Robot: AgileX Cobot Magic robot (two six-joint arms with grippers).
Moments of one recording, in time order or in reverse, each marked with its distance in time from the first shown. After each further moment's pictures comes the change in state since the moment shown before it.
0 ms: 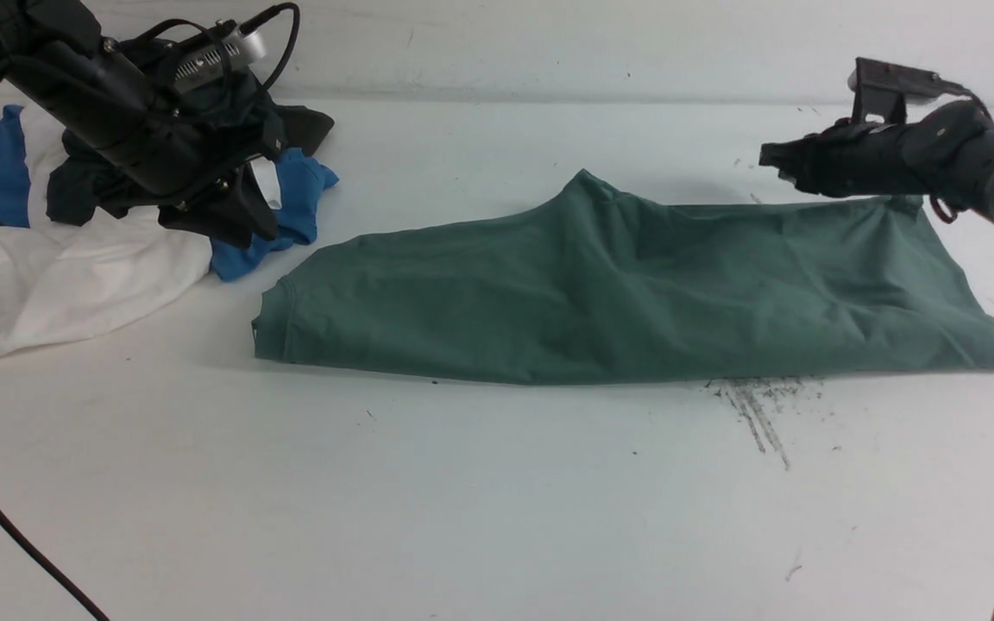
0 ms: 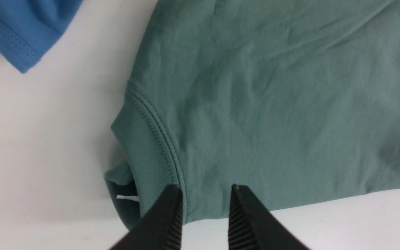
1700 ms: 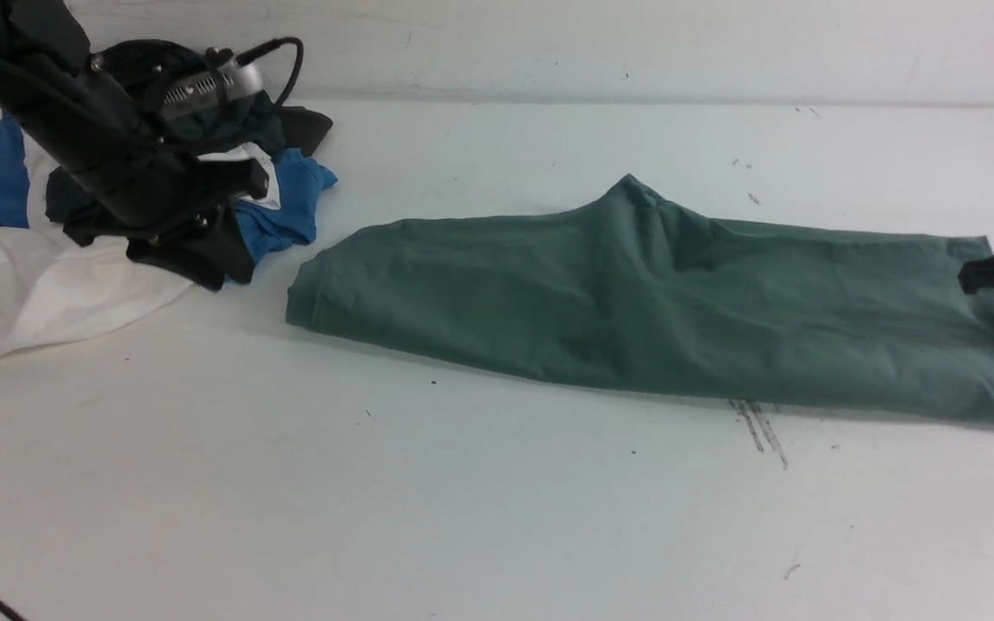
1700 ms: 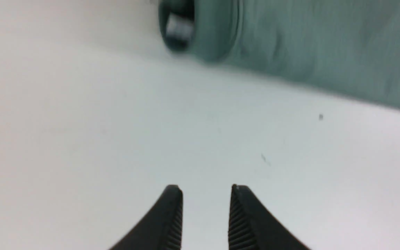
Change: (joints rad) right arm -0.183 -0.287 0.334 -0.774 0.723 0.414; left arm -0.046 -0.199 0.293 0.117 0.000 -0.025
